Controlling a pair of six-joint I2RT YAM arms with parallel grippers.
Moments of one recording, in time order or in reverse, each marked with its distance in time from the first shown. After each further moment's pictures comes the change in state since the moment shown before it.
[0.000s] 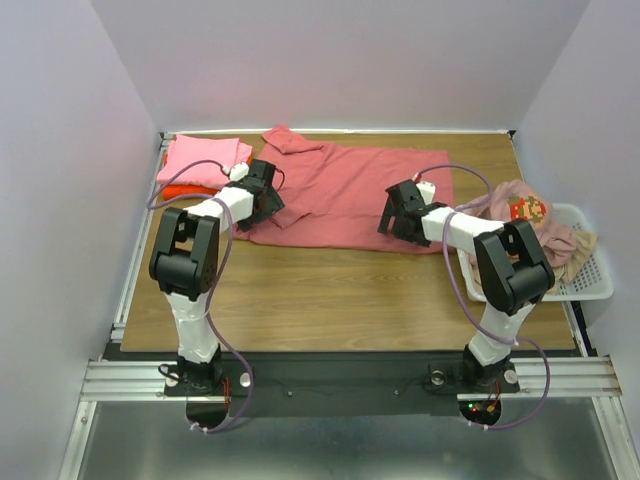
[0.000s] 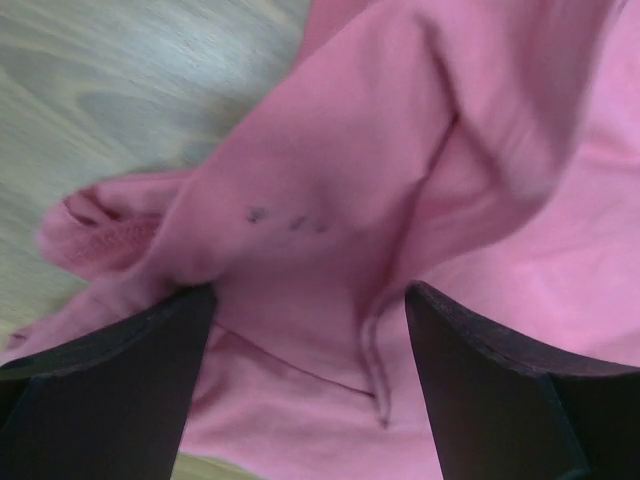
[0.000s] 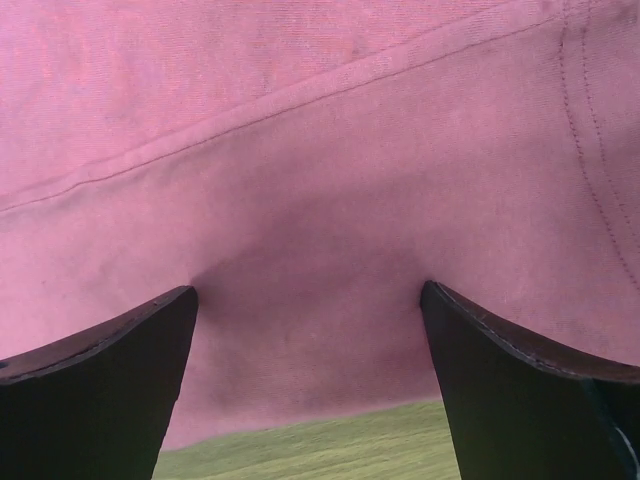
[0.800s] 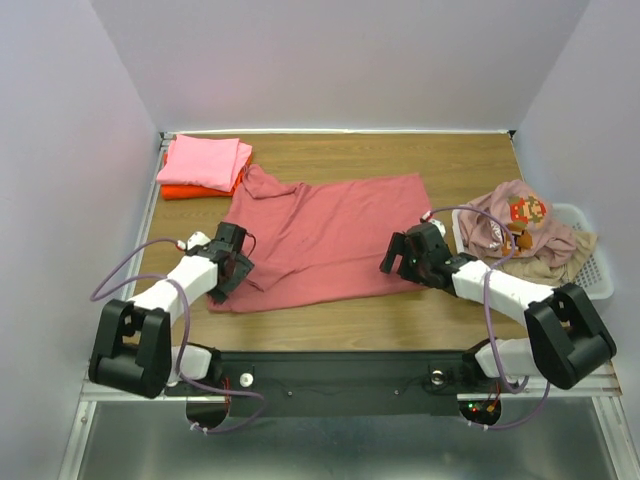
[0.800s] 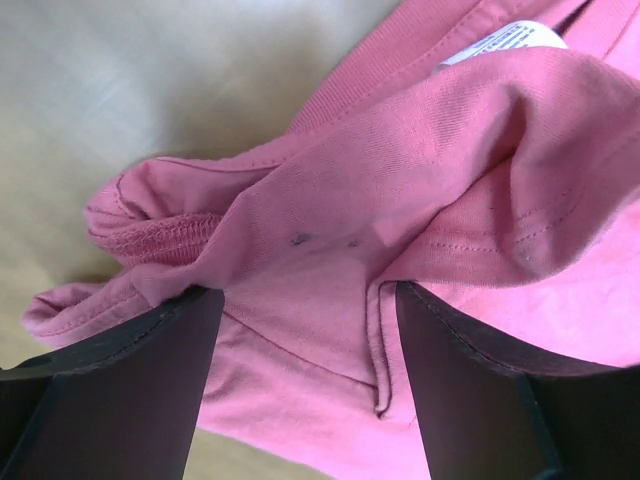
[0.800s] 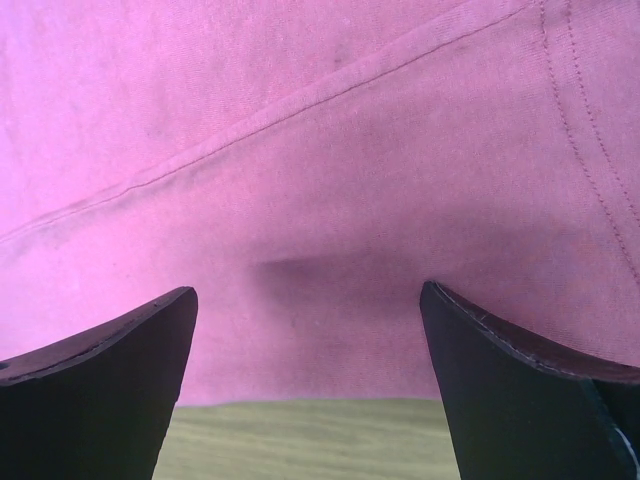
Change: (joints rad) left arm 0.028 -0.653 -0.665 -0.179 -0.013 -0.319; right arm 0.093 -0.474 -0.492 0.144 -0.207 0.076
